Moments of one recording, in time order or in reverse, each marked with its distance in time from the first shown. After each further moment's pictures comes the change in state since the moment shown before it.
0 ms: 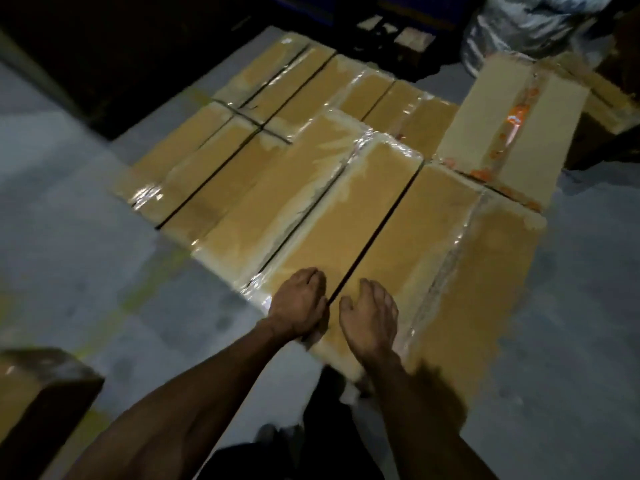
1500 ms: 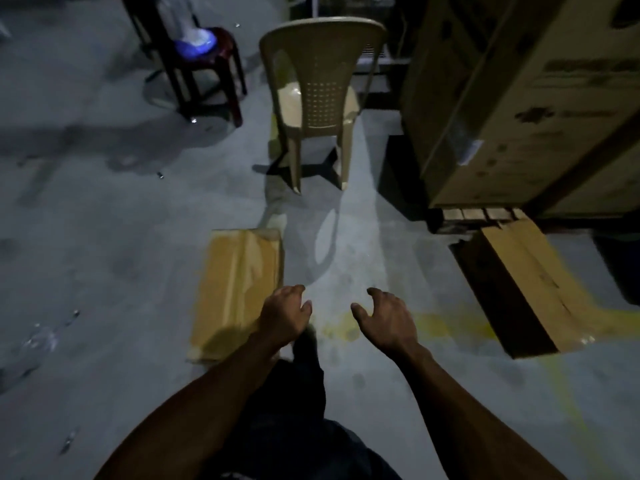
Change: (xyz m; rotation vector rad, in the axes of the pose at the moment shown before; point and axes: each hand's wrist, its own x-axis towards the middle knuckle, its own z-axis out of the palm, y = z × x) left_hand -0.651 0.122 0.284 -0.946 1.151 -2.342; right_hand -0.572 -0.092 0.272 -1.109 -1.069 -2.125
